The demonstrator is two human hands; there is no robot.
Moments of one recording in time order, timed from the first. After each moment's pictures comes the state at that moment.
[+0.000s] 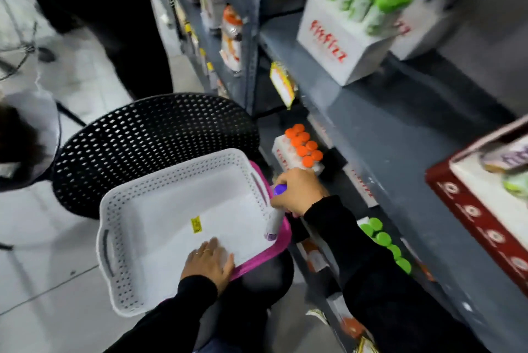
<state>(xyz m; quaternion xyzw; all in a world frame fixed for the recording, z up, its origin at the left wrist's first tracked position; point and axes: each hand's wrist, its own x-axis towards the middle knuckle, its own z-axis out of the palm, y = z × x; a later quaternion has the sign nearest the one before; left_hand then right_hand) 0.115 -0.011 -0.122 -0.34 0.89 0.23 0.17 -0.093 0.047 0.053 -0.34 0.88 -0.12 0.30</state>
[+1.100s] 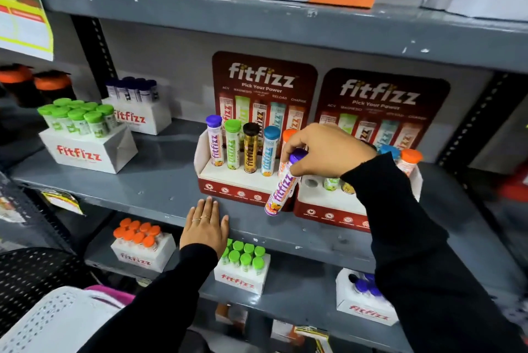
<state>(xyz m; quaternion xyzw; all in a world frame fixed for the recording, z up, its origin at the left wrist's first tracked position) -0.100 0.167 0.040 0.03 0.99 0.07 -0.07 -0.055 0.361 0.297 -0.13 0.98 -0.16 0.02</state>
